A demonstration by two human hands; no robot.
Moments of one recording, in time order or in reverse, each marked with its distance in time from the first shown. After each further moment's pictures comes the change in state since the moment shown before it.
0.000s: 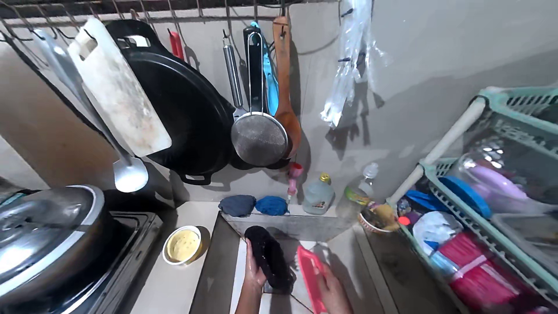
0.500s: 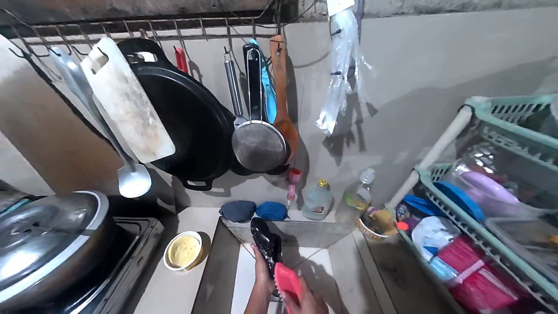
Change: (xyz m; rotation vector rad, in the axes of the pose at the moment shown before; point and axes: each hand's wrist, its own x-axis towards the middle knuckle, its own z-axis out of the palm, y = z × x) left_hand -0.008 -0.021 0.033 0.289 0.197 0.027; right_hand -0.021 -0.033 0.037 -0.199 -0.104 -0.018
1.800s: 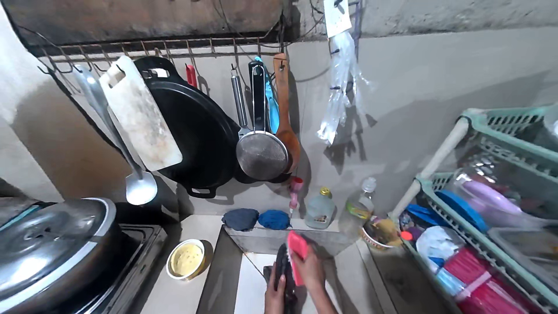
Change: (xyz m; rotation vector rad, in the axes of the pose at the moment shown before) left_hand -0.019 -0.044 -0.045 0.717 -0.146 0.225; right_hand 0.097 -0.013 -0.015 0.164 0.239 0.107
